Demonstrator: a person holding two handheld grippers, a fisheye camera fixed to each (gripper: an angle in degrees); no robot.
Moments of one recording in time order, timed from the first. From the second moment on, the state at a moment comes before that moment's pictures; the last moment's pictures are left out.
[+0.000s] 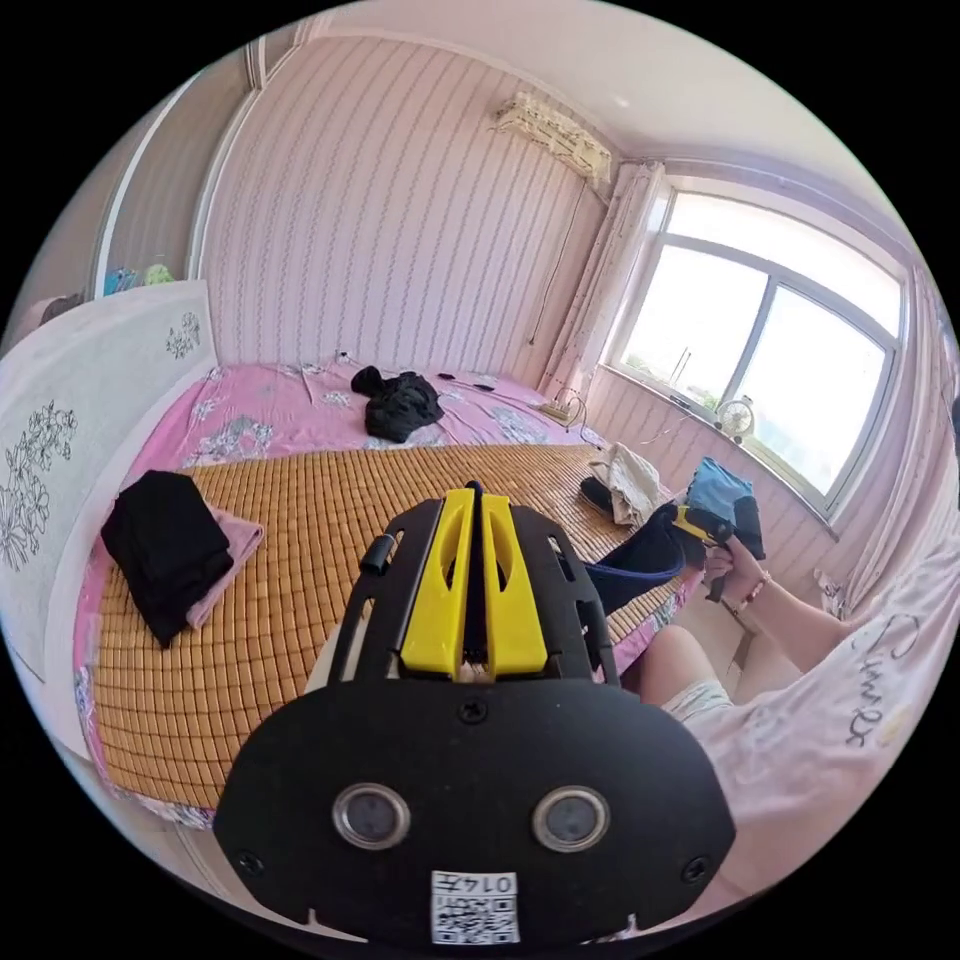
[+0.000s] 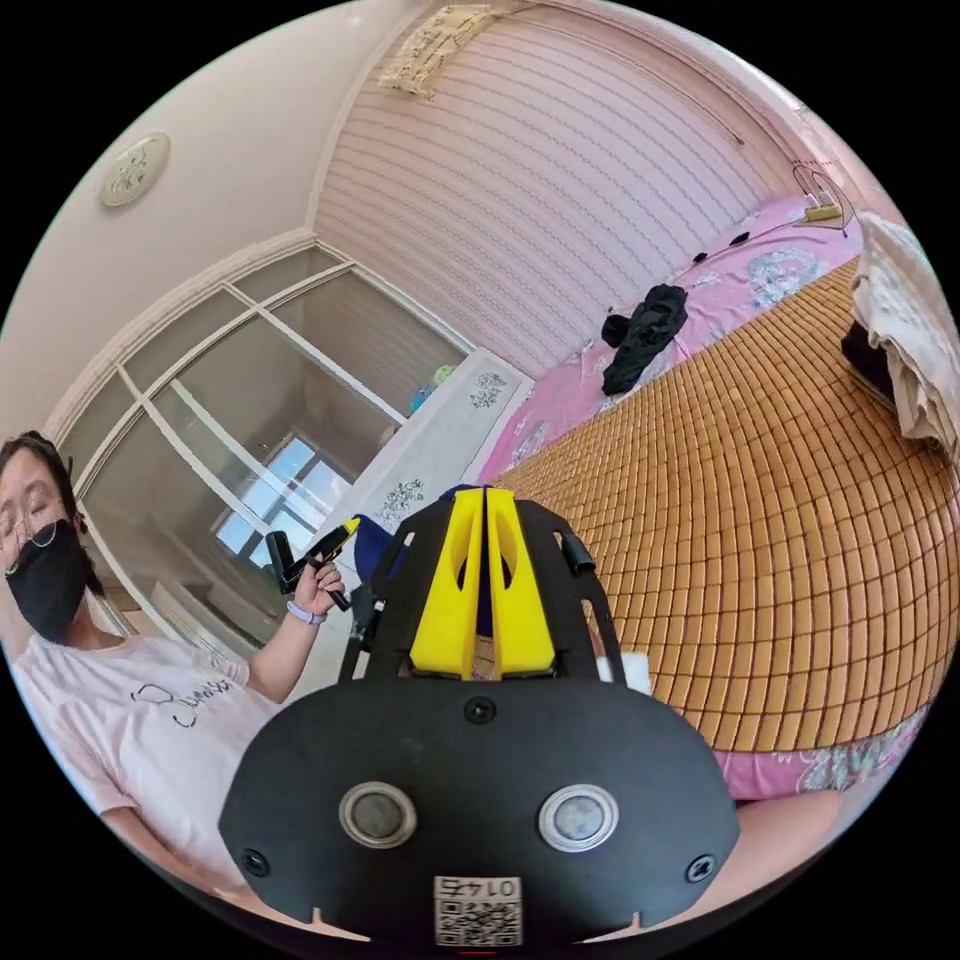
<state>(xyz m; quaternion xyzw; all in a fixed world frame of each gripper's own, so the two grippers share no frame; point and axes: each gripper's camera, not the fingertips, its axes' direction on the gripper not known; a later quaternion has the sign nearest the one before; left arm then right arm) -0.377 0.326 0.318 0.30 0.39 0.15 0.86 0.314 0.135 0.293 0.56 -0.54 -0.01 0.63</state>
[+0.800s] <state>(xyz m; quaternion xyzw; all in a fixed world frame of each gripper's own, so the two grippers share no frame) -0.312 0.387 0.418 0.15 0.41 0.05 0.90 0.319 0.201 0.329 0.42 -0.43 0.03 0.80</state>
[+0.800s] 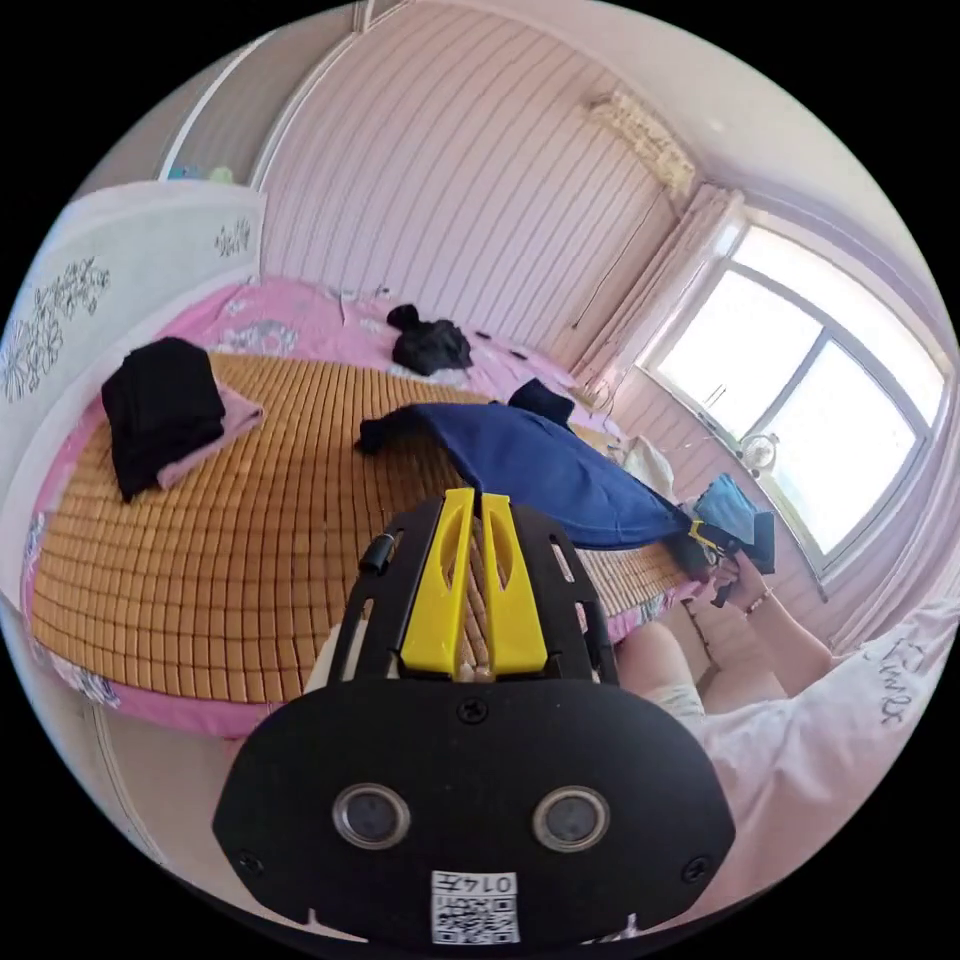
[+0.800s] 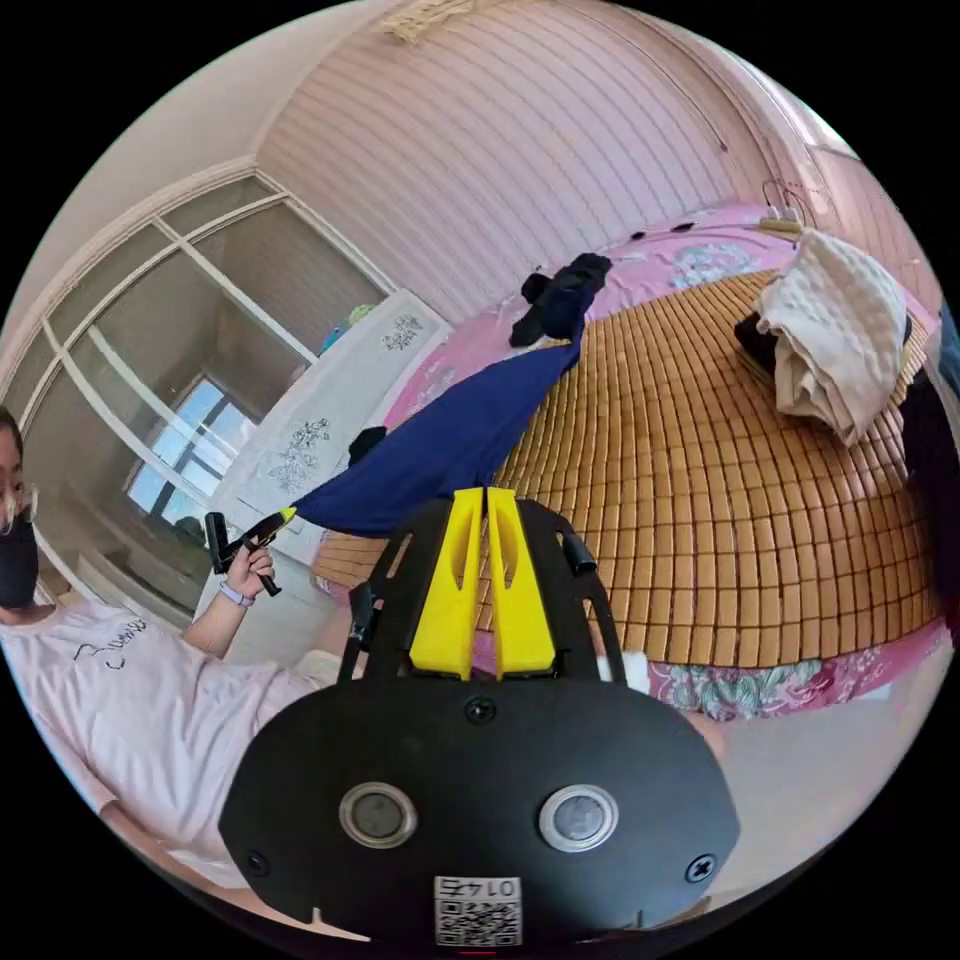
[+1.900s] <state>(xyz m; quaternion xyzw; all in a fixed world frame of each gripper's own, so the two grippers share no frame) -0.362 0.422 0.369 0.20 0.49 0.05 0.85 0.353 0.379 0.220 0.50 -0.52 -0.02 0.69</state>
